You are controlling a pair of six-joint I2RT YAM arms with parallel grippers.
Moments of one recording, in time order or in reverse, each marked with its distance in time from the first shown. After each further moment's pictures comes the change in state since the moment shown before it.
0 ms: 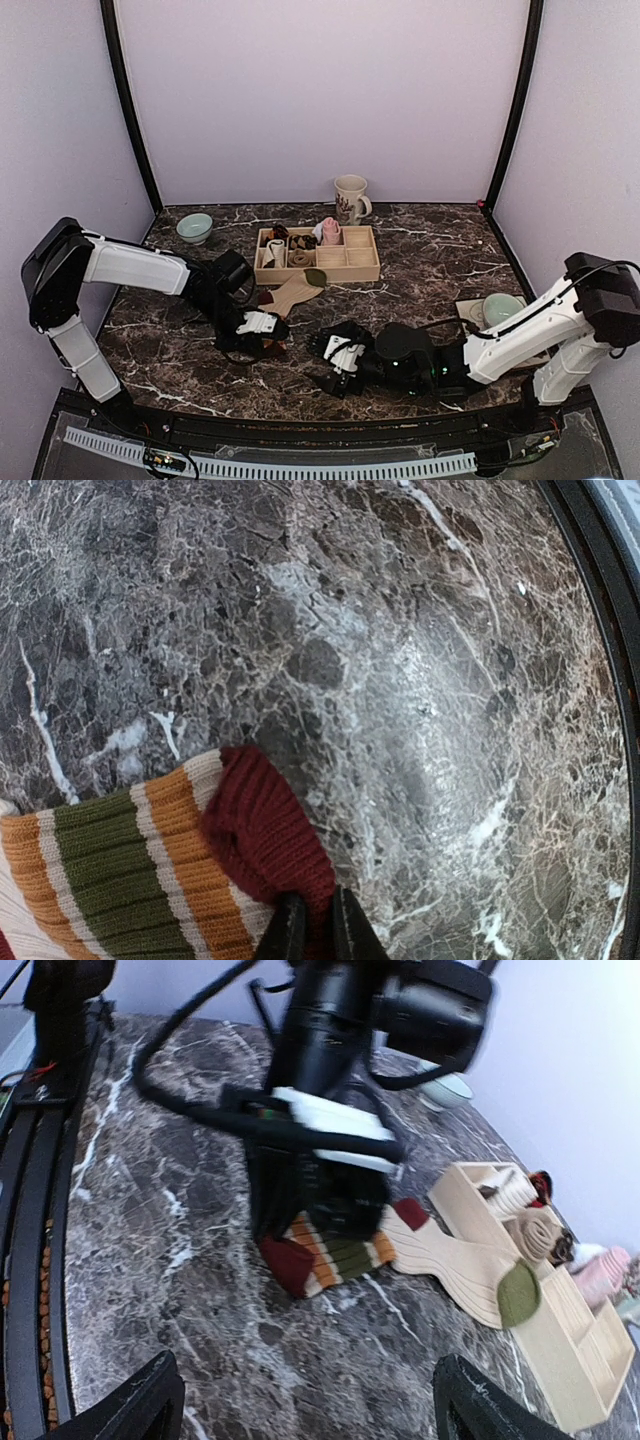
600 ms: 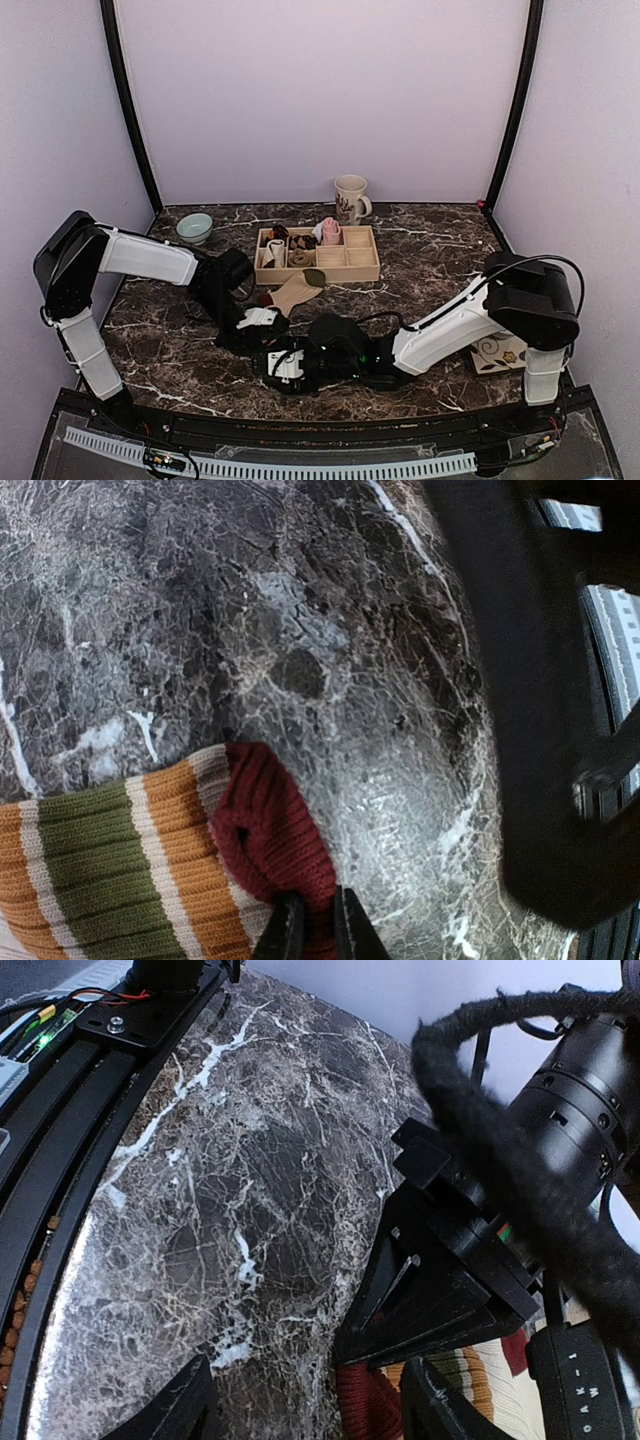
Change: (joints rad) left arm 0.054 0.098 0.095 -0.137 0.125 0.004; right arm -0.045 0.428 0.378 -0.046 -0.359 -0.310
